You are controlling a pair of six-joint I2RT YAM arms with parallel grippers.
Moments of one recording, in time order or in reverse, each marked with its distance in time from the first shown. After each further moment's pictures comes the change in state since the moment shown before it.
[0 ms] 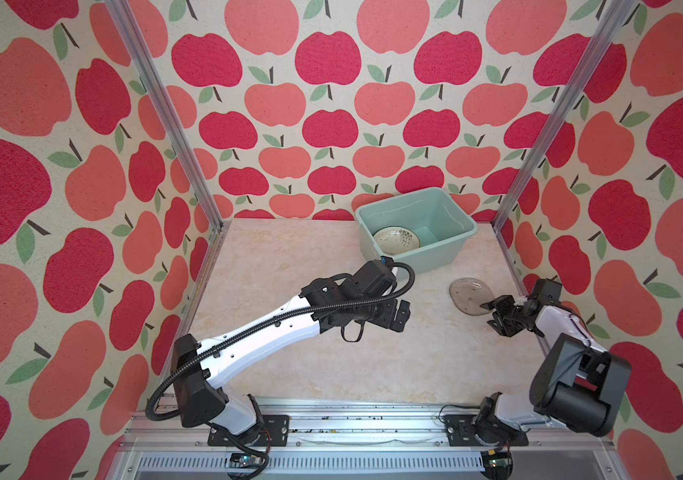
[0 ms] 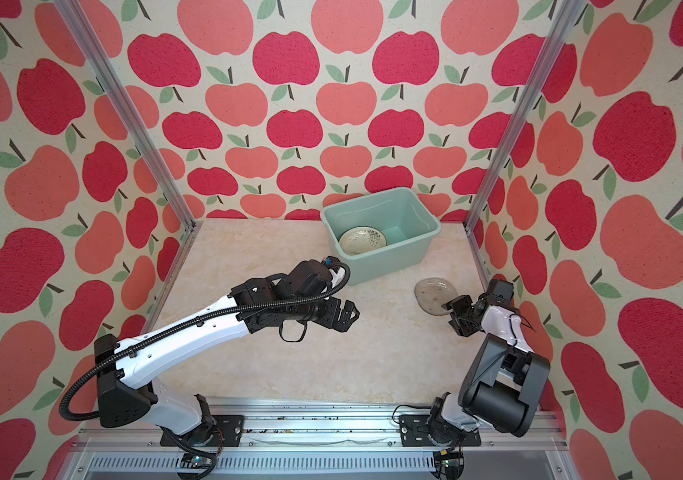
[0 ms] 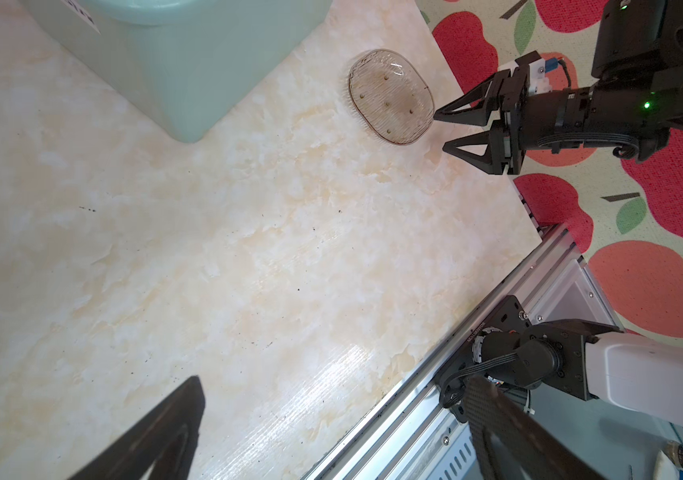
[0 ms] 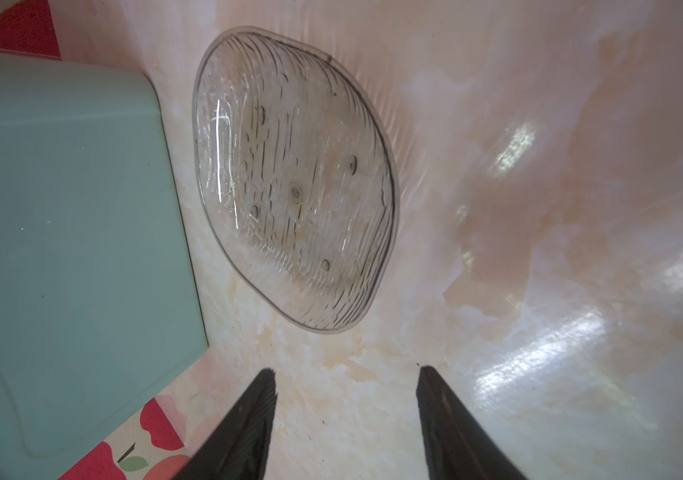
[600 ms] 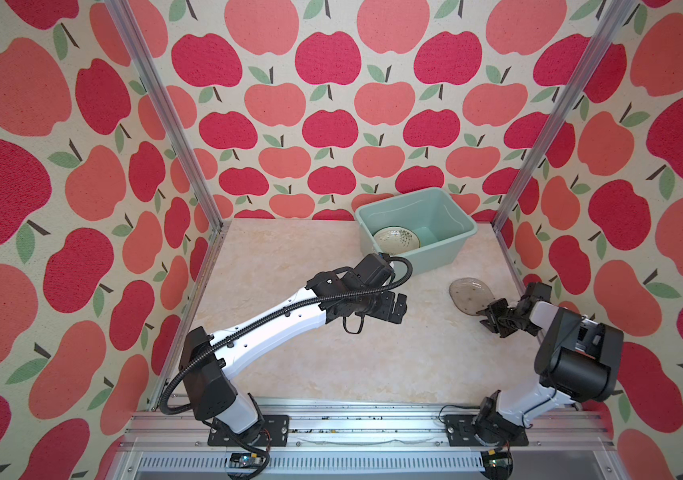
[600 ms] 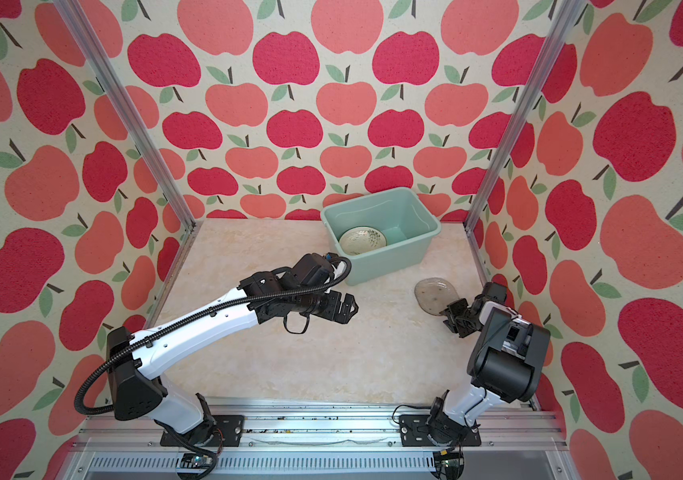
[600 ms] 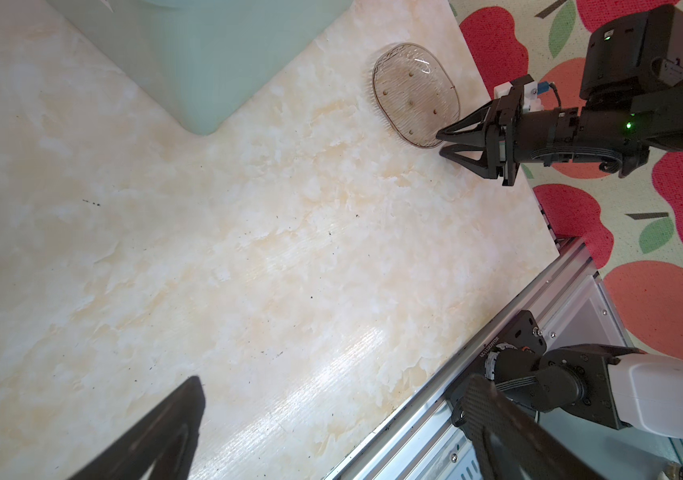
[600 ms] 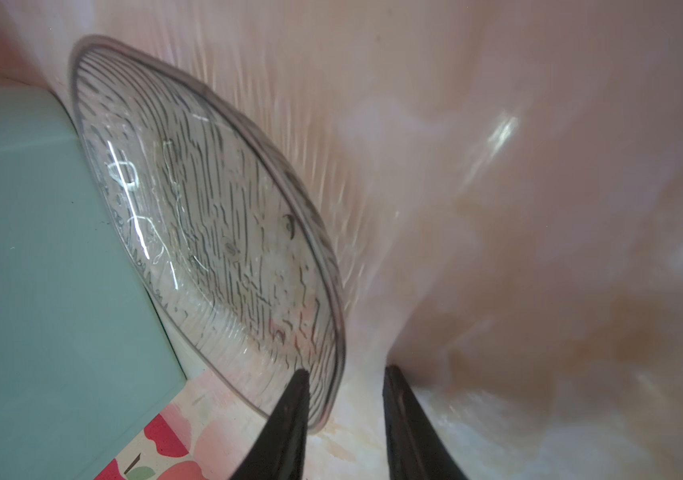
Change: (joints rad) left arm 0.056 0.061 0.010 0.013 0.047 -0.001; right arm 0.001 0.195 0.000 0.143 -0.026 0.026
